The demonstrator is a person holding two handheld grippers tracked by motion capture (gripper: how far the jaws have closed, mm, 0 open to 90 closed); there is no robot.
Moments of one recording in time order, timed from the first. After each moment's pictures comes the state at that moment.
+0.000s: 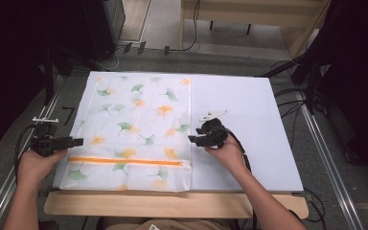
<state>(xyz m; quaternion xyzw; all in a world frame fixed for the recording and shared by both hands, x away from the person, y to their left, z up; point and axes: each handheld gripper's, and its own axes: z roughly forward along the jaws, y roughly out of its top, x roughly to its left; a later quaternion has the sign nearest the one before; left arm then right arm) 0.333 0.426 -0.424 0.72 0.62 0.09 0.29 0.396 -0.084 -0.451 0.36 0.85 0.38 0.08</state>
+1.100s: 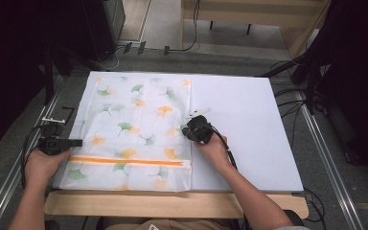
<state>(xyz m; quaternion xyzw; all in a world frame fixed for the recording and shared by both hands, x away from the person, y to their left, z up) 0.342 0.419 -0.437 0.71 0.64 0.08 0.27 0.416 -0.043 -0.468 0.38 0.85 0.35 0.10</state>
